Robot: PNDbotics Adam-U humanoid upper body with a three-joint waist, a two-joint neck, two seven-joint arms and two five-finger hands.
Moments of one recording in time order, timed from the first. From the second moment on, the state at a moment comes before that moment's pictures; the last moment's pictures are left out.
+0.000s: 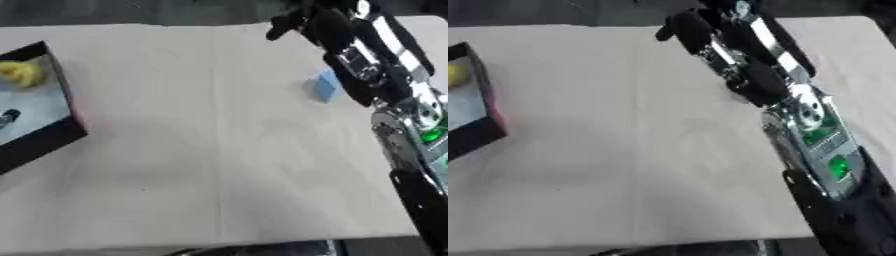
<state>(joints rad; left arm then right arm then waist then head) -0.43 0.71 0.11 -1.21 -1.19 -0.05 0.13 -0.54 -0.30 0.31 -1.98 -0.22 0.00 0.16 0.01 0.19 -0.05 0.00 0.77</state>
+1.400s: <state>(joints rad) -0.33 0.40 -0.04 -1.98 -0.25 -0.52 -0.15 -0.70 -0.54 0.07 -1.14 0.42 -0.52 0.34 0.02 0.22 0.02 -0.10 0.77</state>
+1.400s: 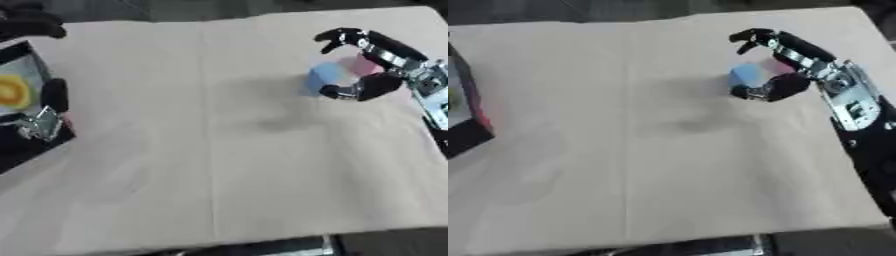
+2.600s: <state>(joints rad) -0.31 0.33 -0.08 -1.98 -0.27 -0.54 -0.23 -0.75 -0.52 0.04 -0.95 0.79 -0.30 -0.03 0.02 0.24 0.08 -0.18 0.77</state>
